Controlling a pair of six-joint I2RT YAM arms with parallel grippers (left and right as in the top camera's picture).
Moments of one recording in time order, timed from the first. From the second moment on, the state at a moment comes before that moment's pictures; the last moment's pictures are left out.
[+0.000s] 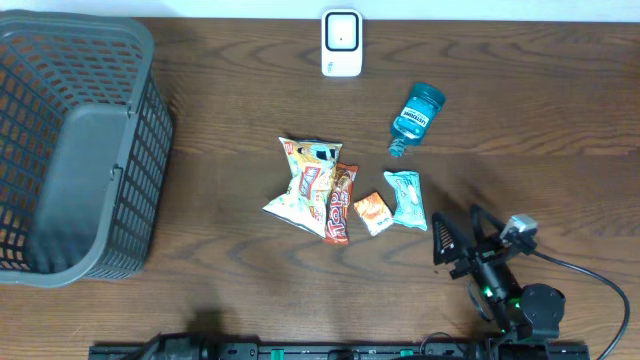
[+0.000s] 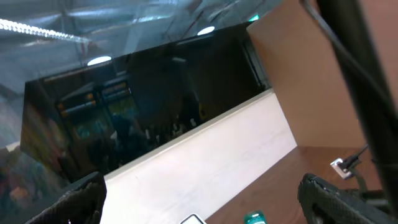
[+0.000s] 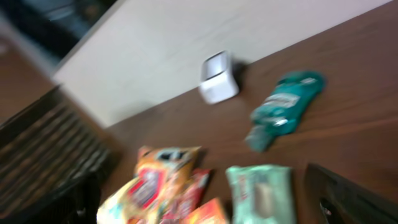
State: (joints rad) left arm 0.07 0.06 1.16 -0.65 0.73 0.11; right arm -0.03 0.01 0.01 -0.04 -0.48 0.58
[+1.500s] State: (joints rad) left arm 0.04 0.01 0.81 -0.34 0.24 0.13; right arm -0.03 0.01 0.01 -0.07 -0.91 0.62
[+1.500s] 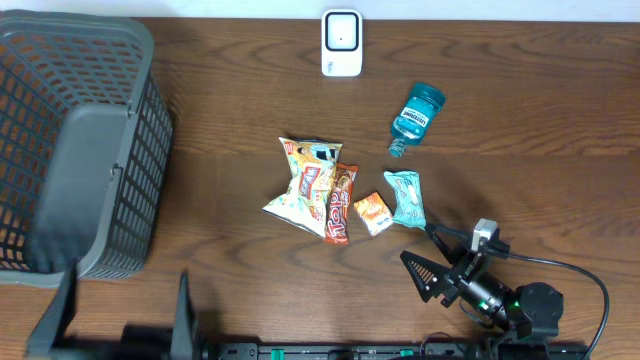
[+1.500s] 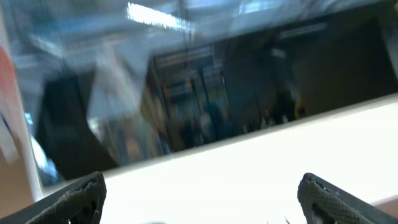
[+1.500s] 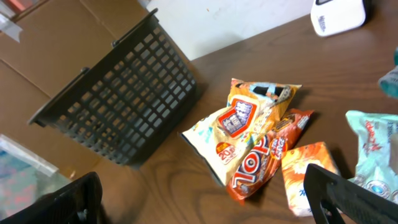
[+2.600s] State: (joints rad) left arm 0.04 0.01 0.12 -0.17 0.22 0.03; right arm 0.15 0.75 0.59 -0.48 -0.31 0.49
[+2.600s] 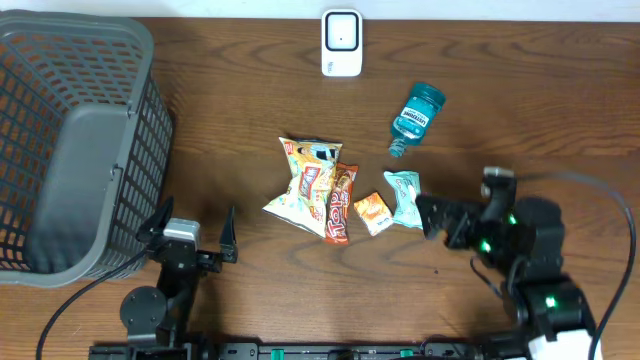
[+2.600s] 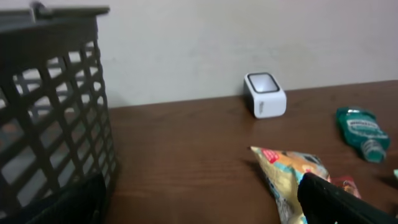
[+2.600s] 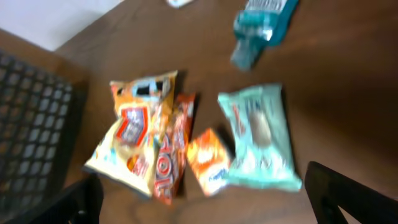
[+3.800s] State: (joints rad) left arm 0.04 0.01 0.13 -0.47 0.22 0.03; right arm 0.60 1.78 0.97 -0.60 0.48 0.50
